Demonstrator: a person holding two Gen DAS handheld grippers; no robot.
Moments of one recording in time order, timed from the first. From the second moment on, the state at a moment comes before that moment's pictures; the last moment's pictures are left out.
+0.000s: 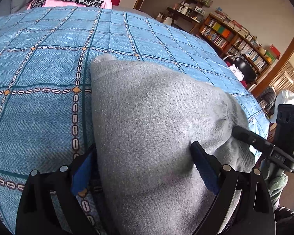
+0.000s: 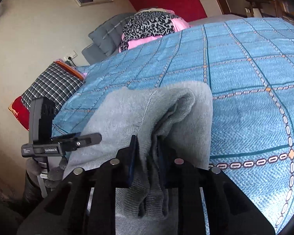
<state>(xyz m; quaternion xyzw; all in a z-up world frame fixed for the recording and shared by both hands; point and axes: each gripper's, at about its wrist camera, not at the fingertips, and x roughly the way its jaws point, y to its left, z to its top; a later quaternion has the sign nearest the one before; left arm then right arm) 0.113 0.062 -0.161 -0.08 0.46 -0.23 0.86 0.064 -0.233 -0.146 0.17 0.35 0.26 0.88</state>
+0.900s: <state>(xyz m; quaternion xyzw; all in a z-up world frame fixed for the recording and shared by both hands) 0.012 0.018 -0.144 0.04 0.40 -0.25 0.88 -0.010 -0.243 -0.124 0.07 0.24 0.23 0.94</state>
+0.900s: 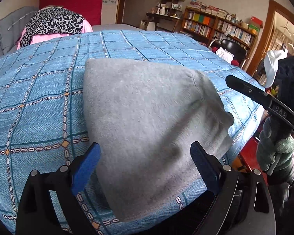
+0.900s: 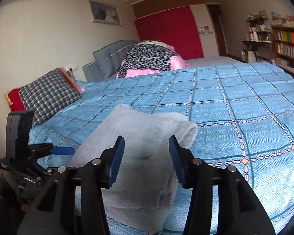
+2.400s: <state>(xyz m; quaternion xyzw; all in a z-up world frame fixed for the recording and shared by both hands) 0.115 0.052 -0.168 -0.08 0.46 -0.26 0.85 0.076 -0.266 -0.192 0.20 0.38 0.25 0.87</state>
